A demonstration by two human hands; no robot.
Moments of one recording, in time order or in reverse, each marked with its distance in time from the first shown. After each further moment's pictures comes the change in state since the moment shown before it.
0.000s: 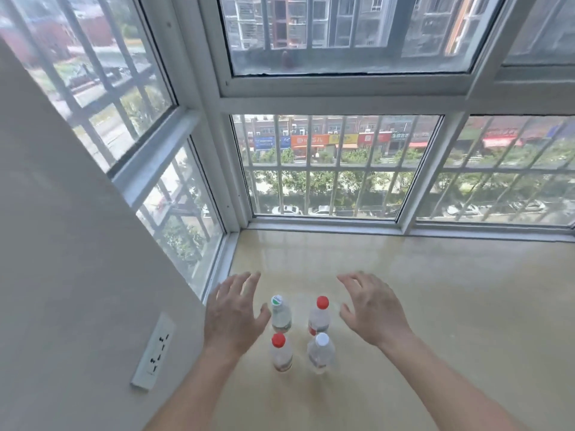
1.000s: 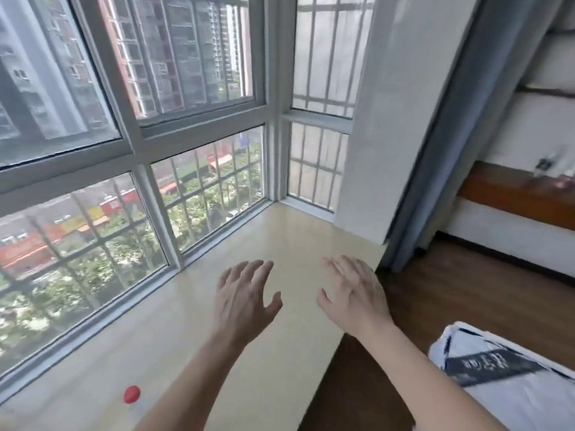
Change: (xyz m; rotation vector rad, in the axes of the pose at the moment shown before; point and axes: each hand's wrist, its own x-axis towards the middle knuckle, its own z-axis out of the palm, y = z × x) left_hand -0.026 0.320 -0.054 -0.351 -0.040 1.069; right_hand -0.275 0.056 -0.176 -0.416 0.474 0.893
